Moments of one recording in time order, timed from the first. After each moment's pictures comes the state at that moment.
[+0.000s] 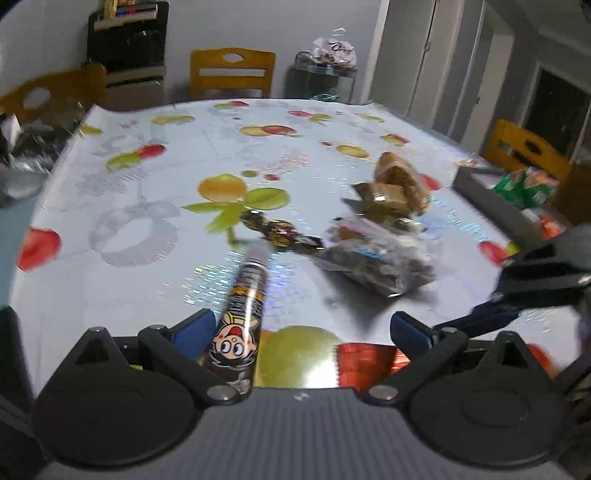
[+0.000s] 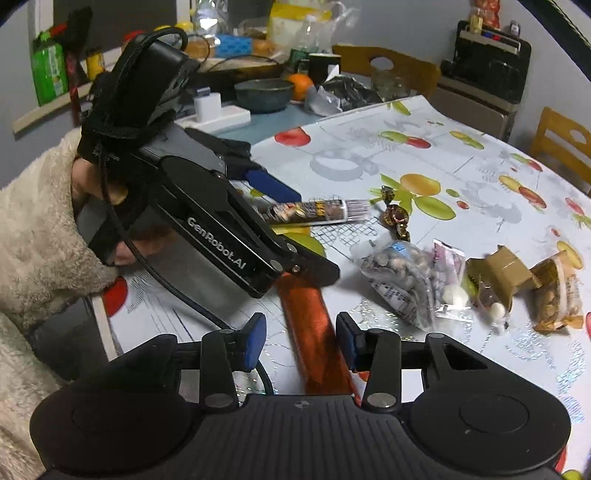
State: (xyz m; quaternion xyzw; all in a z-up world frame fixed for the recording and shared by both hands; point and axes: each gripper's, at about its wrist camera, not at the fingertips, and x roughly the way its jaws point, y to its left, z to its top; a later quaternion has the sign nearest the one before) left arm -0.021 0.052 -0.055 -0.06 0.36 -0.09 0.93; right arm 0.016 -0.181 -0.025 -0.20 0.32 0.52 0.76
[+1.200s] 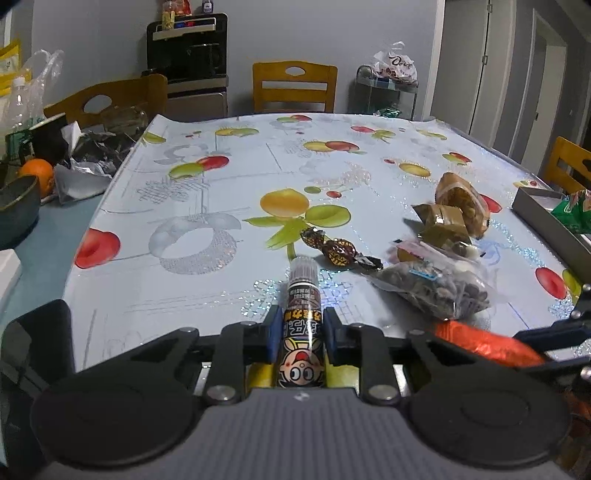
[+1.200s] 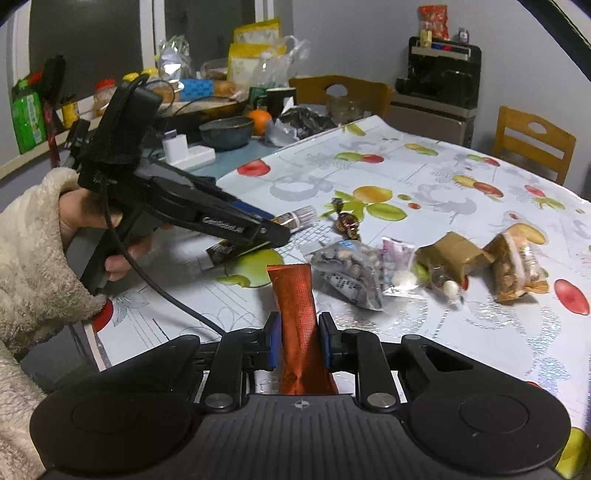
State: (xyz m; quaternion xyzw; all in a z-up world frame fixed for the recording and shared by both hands) left arm -0.022 0.050 -0.048 -0.04 0.34 0.03 0.94; right arm 0.024 -0.228 -0.022 -0.14 0.29 0.49 0.81
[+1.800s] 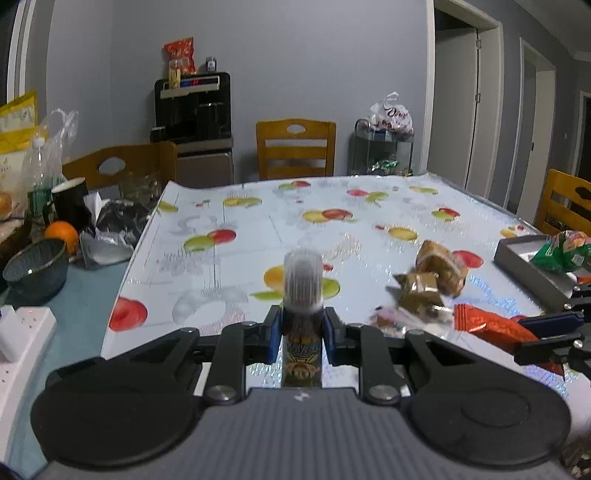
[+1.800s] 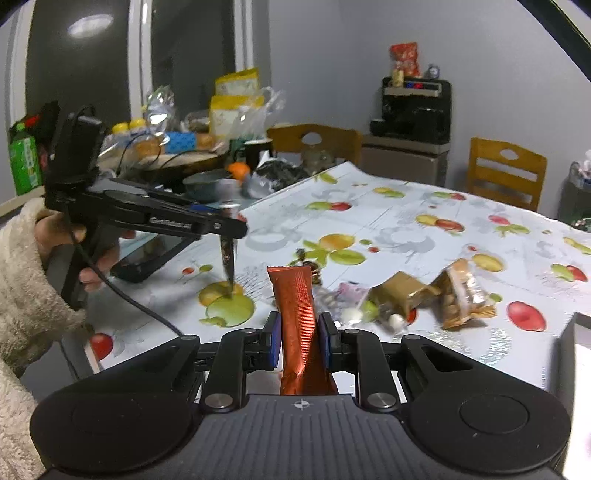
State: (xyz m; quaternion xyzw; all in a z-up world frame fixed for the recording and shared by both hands) left arm -0.052 0.035 0.013 -0.01 0.25 0.04 0.97; right arm 0.031 -0.275 0.006 -0.09 0.24 0.47 0.85
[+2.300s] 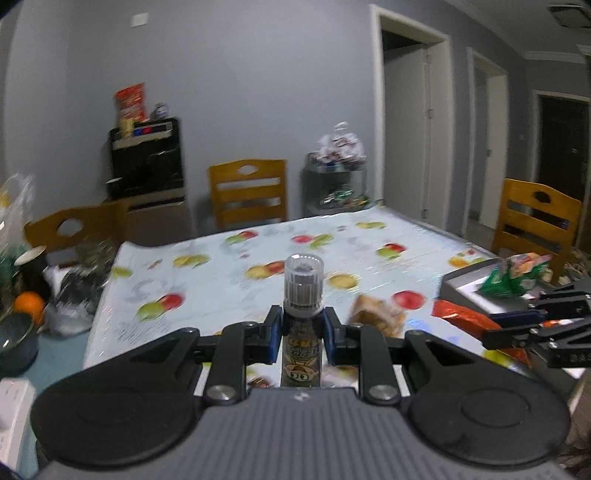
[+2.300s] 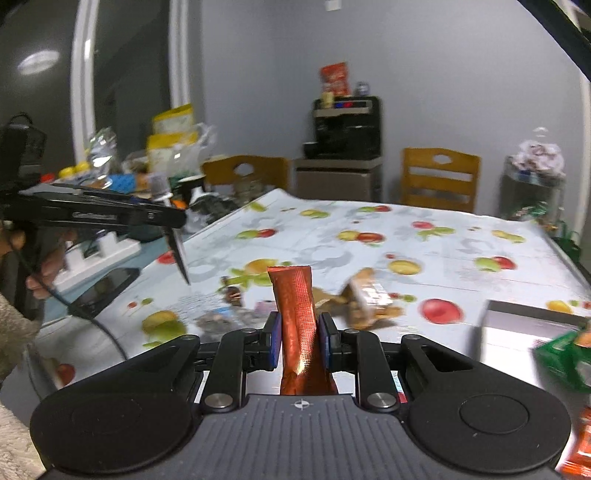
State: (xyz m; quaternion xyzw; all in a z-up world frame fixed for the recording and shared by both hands) left arm -0.046 -0.024 0.072 0.03 0.20 -0.04 0.98; right arm 0.049 -0.347 0.018 -0.03 0.22 0.38 0.90
